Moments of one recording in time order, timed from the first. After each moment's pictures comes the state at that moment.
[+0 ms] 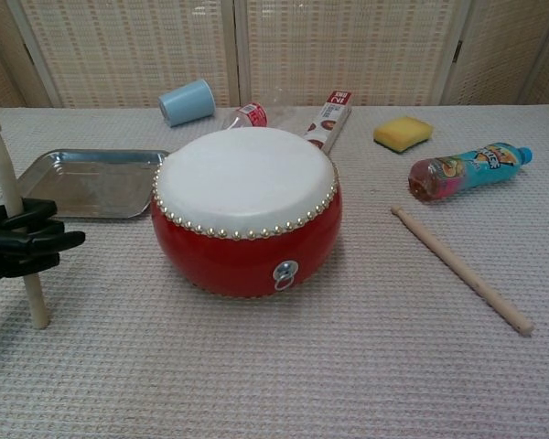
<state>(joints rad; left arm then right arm) -0.37 -1.50 -0.13 -1.47 1.36 0.98 -1.17 0.03 -1.06 0.06 -1.54 -1.60 1.62 0.29</state>
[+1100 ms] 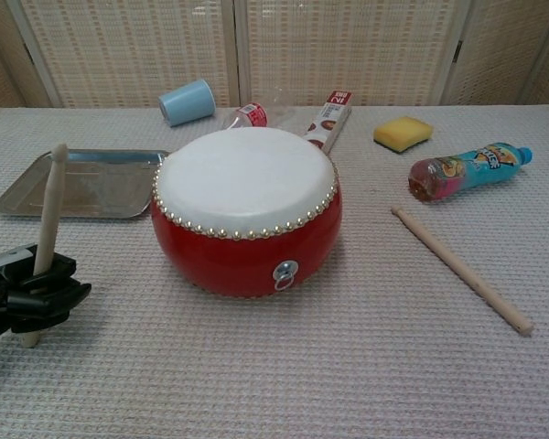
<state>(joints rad) -0.36 -1.57 -0.02 -1.36 1.46 1.01 -1.11 0.03 -1.06 0.06 -1.54 -1.61 1.63 0.29</state>
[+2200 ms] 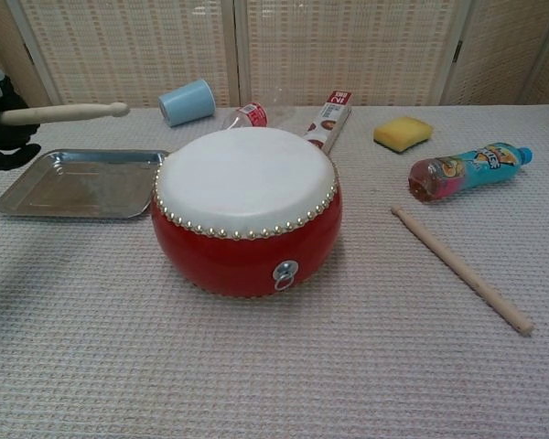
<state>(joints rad) -0.50 -1.34 -0.23 -1.59 1.25 1.13 0.14 0.06 -1.05 0.10 -1.53 -1.62 1.65 0.28</state>
